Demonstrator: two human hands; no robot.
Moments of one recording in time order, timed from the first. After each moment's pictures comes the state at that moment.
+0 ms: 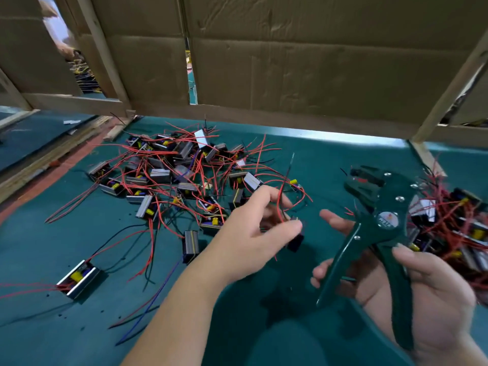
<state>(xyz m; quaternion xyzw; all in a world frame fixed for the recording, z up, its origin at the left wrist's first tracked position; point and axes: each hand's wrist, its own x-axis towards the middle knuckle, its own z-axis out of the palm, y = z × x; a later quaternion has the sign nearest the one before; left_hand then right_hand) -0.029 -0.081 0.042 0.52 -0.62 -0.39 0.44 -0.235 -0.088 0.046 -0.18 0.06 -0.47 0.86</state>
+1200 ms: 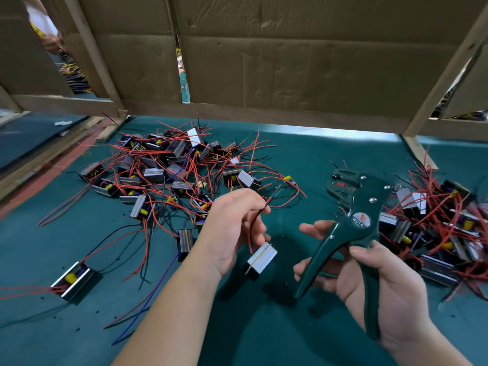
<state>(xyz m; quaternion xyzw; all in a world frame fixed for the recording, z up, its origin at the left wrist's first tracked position) -0.028 -0.090 0.044 0.48 -0.36 -0.55 0.58 -0.224 -0.081 0.035 -0.38 0.29 -0.45 0.76</state>
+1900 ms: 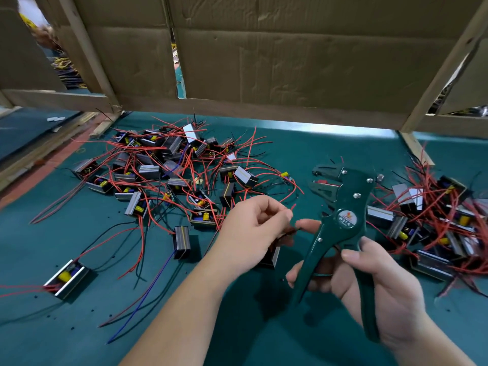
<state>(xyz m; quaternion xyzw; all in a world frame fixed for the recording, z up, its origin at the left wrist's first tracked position) -0.049 -0.089 0.032 0.53 -0.49 -0.48 0.50 -0.223 -0.079 0.037 -0.43 0.25 -0.41 0.76</state>
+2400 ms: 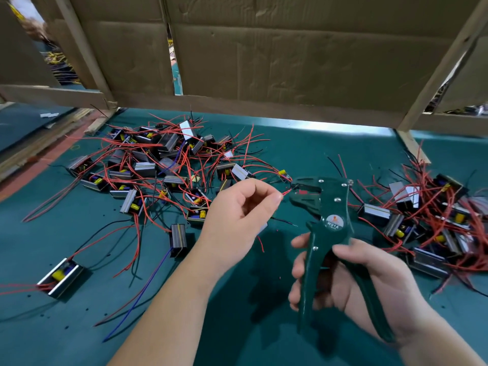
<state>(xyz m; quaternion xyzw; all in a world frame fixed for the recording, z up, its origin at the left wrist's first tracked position) -0.036 -0.089 0.037 0.49 -0.55 -0.37 0.57 -0.229 -0.082 0.043 -0.38 0.25 -0.28 0.84</state>
